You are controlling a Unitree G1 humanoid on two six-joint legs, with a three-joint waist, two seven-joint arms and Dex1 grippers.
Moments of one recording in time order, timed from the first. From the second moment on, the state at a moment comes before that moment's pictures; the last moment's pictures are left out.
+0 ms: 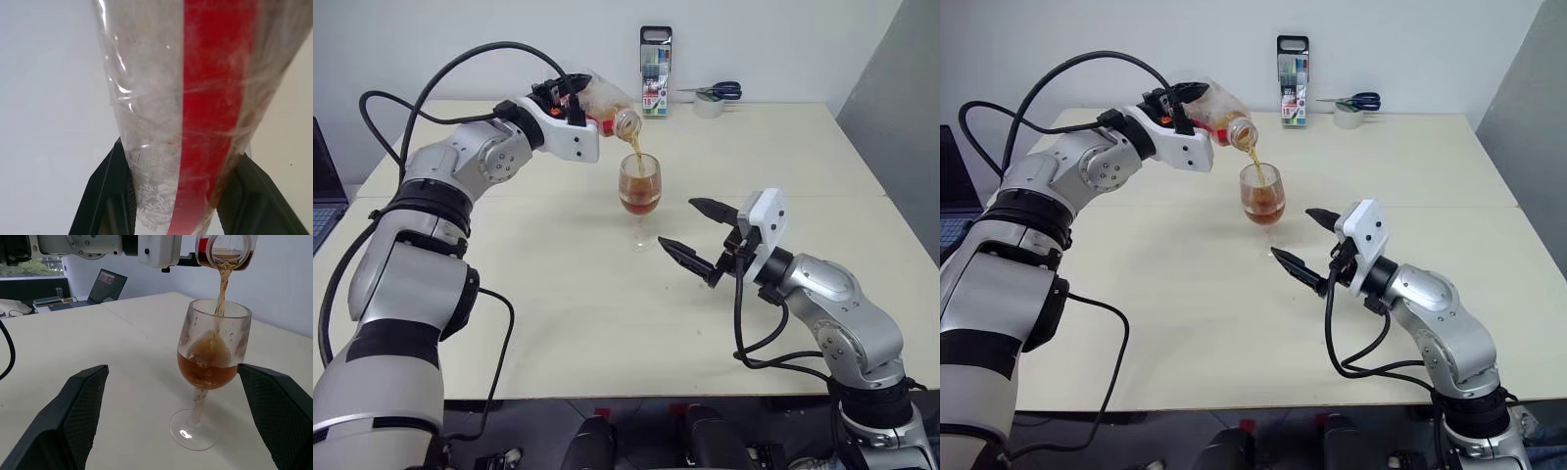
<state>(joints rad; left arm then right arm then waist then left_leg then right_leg) -1.36 0.69 -0.47 1.14 0.79 -0.73 0.03 -0.37 -0.41 0.08 -0.53 0.45 0.58 0.56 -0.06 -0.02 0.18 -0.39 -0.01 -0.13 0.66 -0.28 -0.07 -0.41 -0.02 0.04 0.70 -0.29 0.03</state>
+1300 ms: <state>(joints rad) -1.21 0.54 -0.20 1.09 0.33 -0.53 -0.33 -0.38 -0.40 0.10 -0.52 0.42 0.56 0.55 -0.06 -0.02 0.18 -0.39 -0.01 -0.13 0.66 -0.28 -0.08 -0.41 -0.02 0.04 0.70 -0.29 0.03</state>
